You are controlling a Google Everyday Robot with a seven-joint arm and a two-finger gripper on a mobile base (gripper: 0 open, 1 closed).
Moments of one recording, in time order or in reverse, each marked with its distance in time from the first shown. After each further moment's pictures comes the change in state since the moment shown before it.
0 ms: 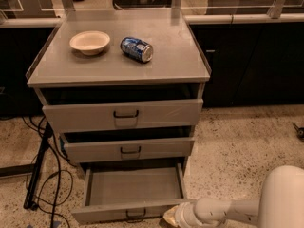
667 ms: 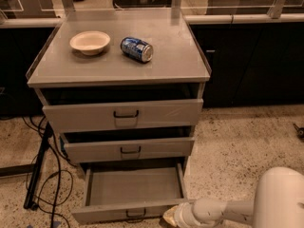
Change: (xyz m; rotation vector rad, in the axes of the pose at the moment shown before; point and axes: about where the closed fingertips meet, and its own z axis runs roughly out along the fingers) arm 0.009 -0.009 0.019 0.010 0.001 0.011
